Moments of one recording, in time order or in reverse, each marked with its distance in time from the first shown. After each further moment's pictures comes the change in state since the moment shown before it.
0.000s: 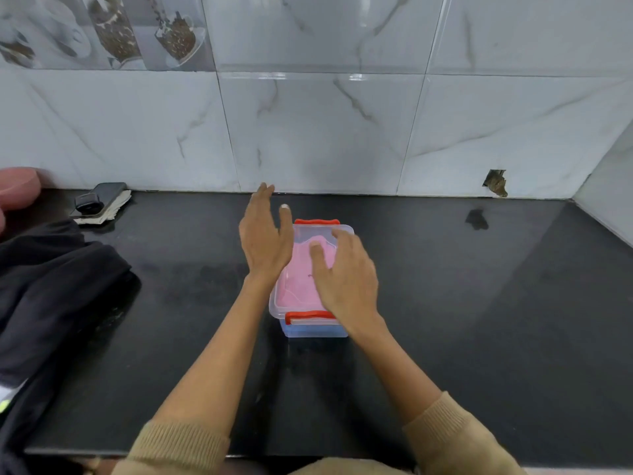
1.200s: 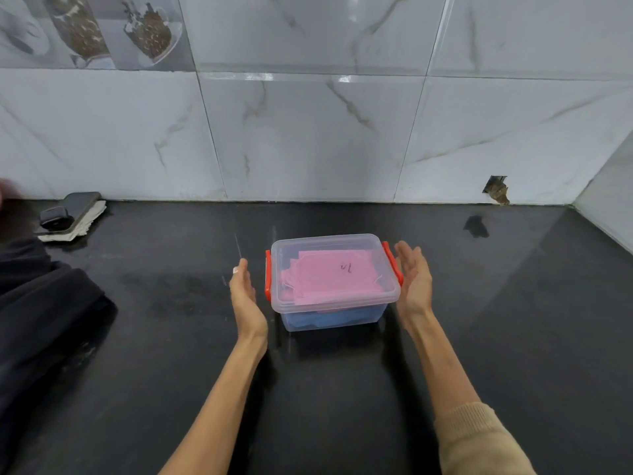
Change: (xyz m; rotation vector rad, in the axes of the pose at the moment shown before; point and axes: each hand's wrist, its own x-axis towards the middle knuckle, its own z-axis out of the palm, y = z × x) left_hand -0.041 -0.039 0.011 -0.804 -0.005 -0.705; right_hand 0.069 0.106 -0.012 1.163 0.106 0.540
